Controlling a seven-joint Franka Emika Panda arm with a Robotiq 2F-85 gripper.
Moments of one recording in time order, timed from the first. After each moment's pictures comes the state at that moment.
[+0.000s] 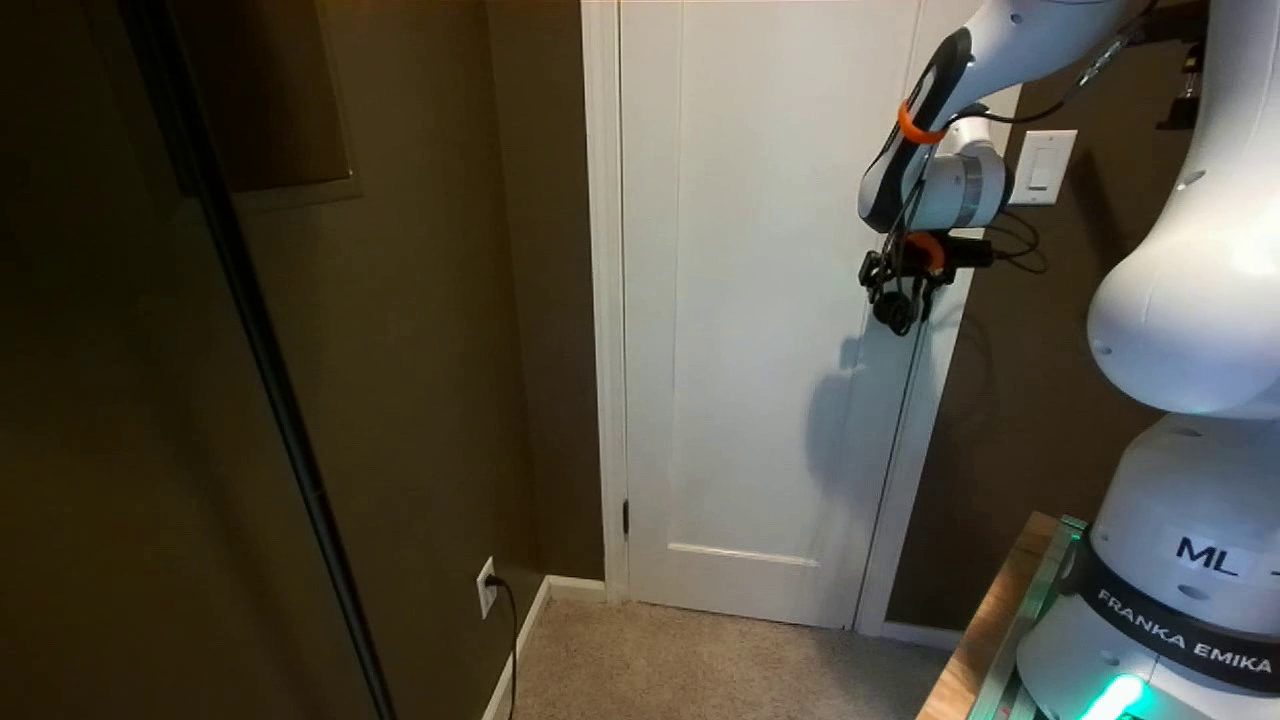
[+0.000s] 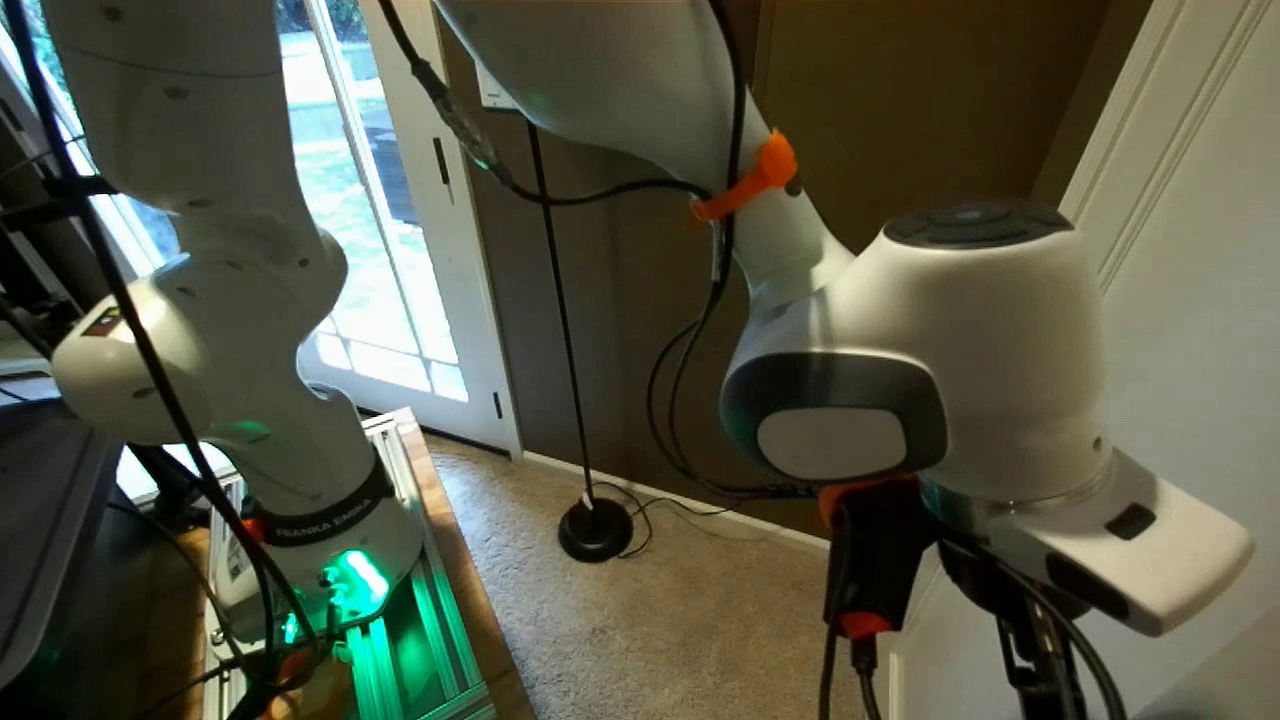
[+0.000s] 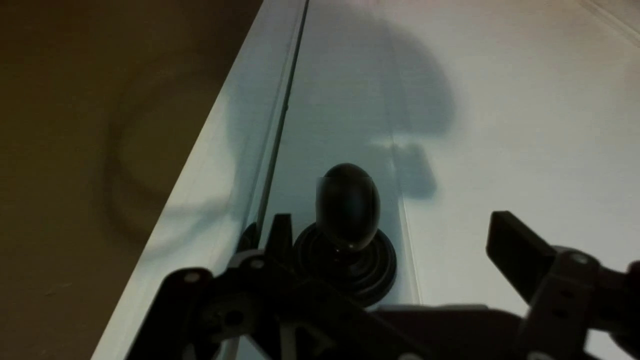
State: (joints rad) arm -0.54 0.27 -0.33 -2.23 0.04 2.92 0.02
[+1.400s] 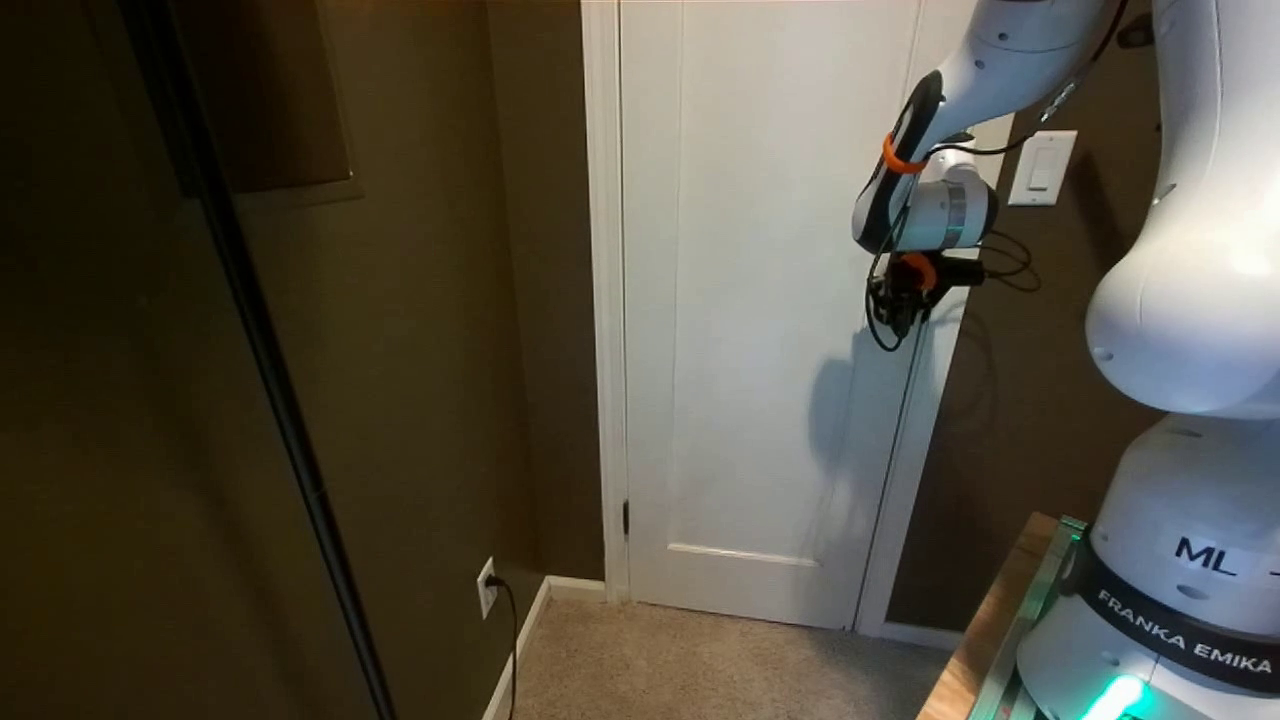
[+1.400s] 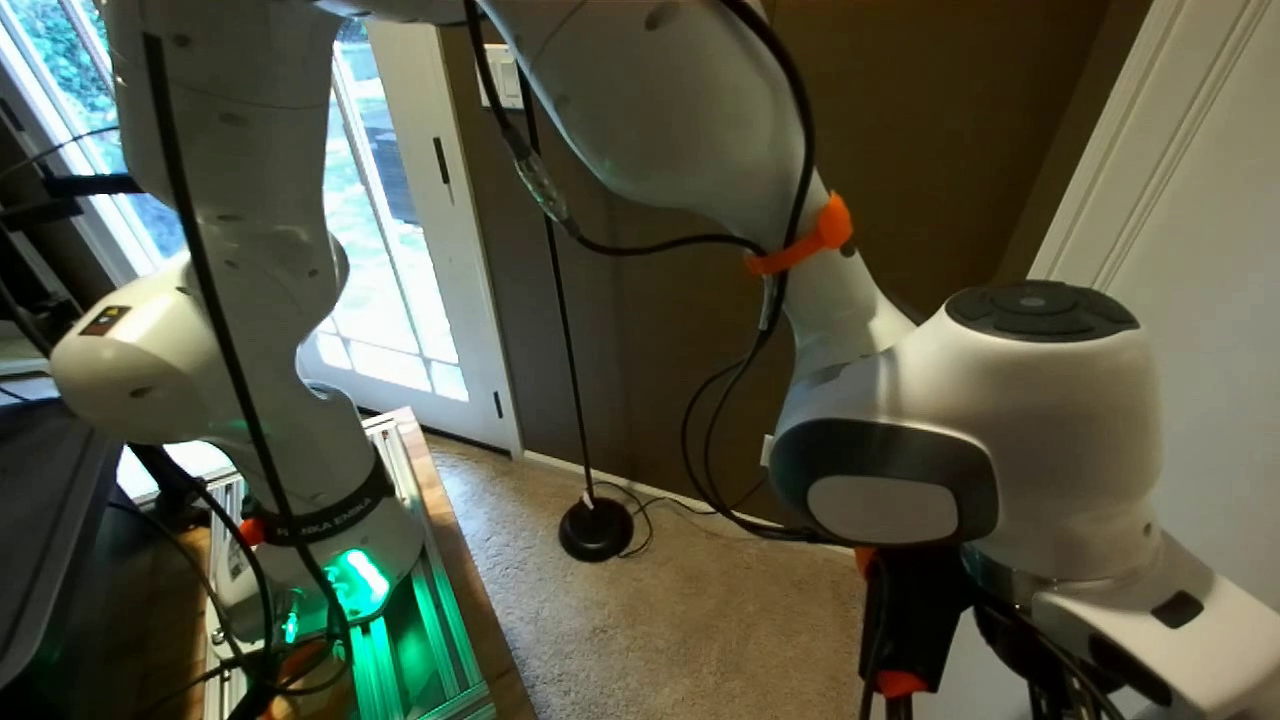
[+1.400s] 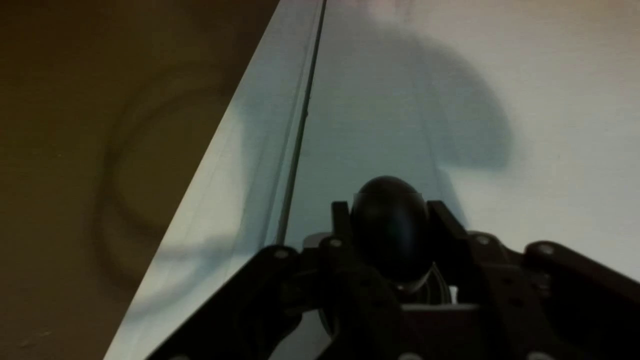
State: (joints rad) arm -0.55 0.42 -0.34 -2.11 0.09 2.92 0.03
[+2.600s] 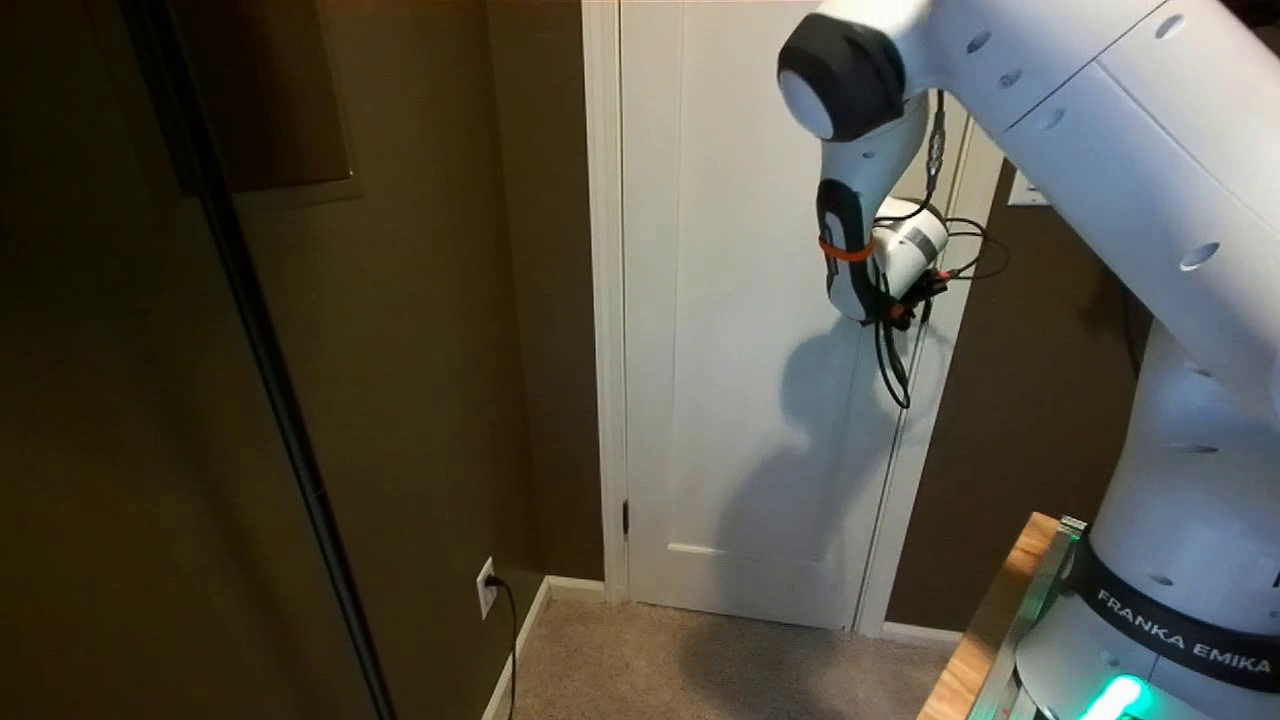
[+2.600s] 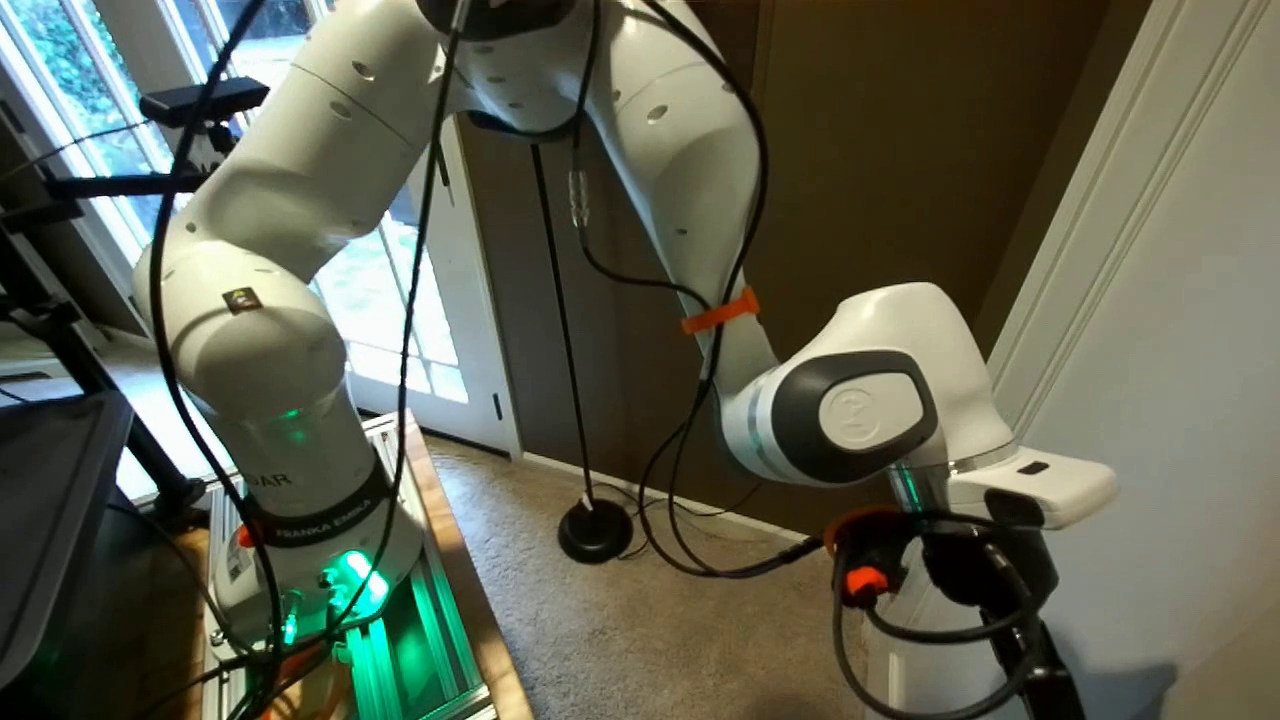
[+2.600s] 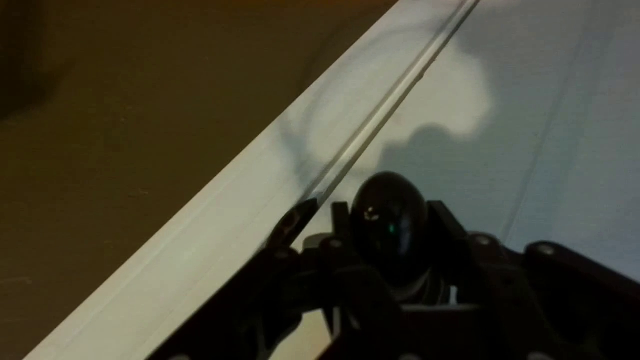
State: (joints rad) arm 0.26 0.83 -1.10 -2.16 -0.23 3.02 0.55
